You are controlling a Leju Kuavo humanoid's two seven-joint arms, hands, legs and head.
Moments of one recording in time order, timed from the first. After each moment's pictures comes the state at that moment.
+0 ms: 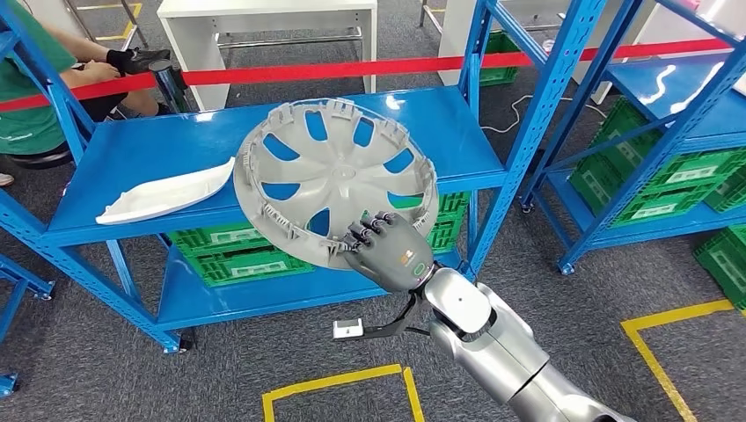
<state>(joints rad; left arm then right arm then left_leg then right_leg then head) -0.08 -0.24 0.80 -0.19 -1.24 0.50 -0.07 -0.40 -0.05 0.62 -1.20 1.40 -0.41 -0.28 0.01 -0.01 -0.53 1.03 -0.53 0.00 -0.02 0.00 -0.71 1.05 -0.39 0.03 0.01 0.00</state>
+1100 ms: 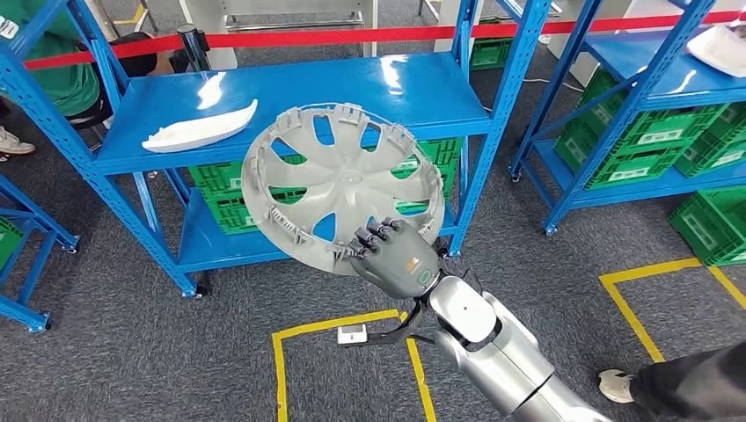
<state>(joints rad) -0.08 -0.23 0.80 -0.19 -1.28 0.51 -0.09 -0.35 -0.05 0.59 -1.24 1.44 -0.39 -0.28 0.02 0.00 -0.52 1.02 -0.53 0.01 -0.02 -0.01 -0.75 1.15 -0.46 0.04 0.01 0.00</state>
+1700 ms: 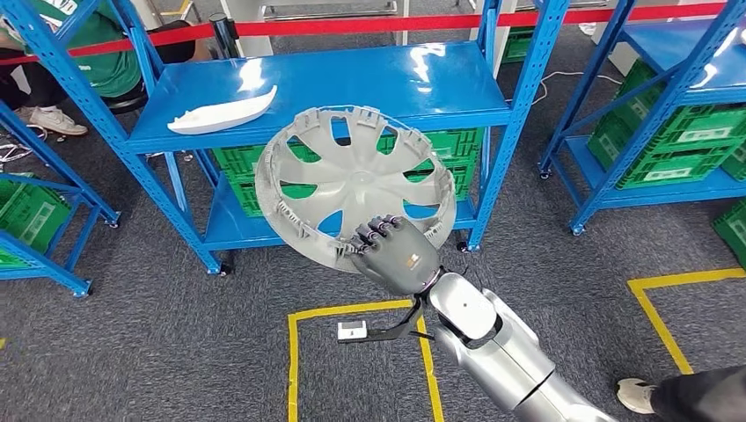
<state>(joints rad) -0.09 -0.23 0.80 -0.19 -1.29 0.51 -0.10 -0.36 -0.05 0.59 -1.24 1.44 -0.37 -0.27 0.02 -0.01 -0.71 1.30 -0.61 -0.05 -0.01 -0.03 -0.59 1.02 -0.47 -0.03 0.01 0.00</state>
